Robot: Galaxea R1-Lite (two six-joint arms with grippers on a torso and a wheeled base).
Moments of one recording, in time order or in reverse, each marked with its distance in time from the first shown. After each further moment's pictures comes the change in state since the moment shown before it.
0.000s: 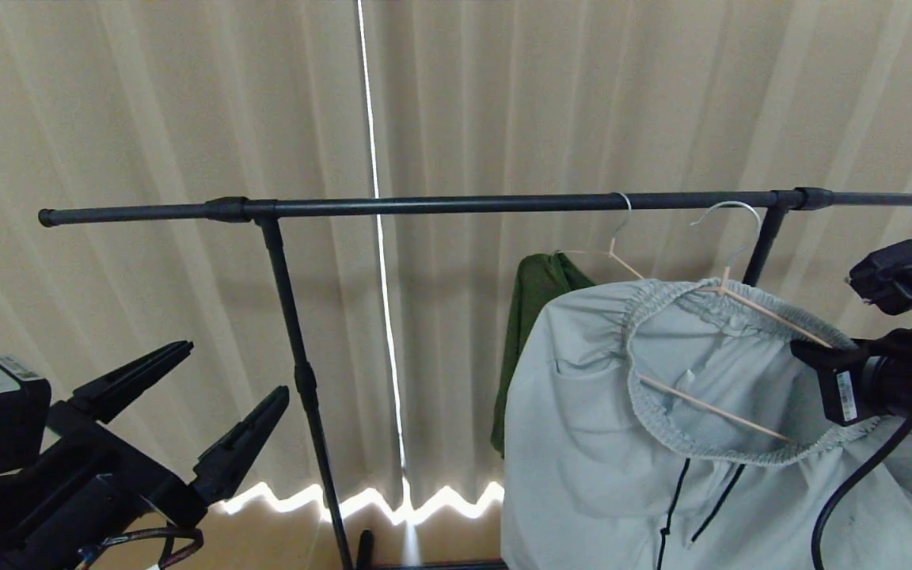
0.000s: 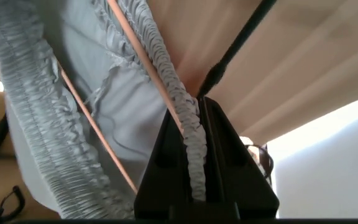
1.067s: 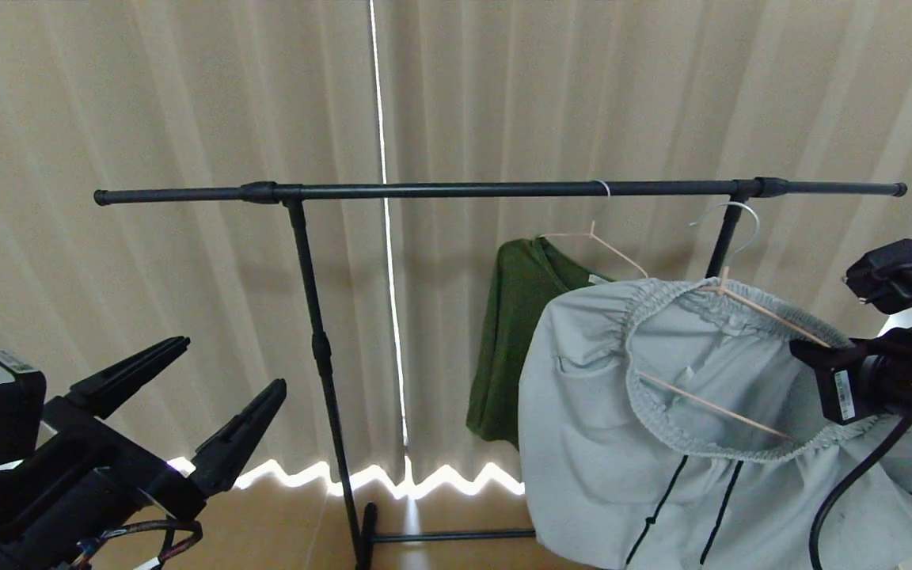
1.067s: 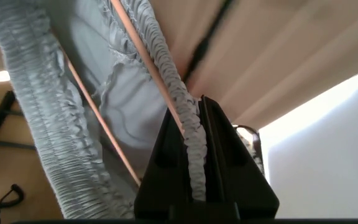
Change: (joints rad) left arm 0.001 0.000 -0.008 -0.003 0.001 -0.005; right arm -0.016 0.004 -0.006 0.007 -0.001 0.000
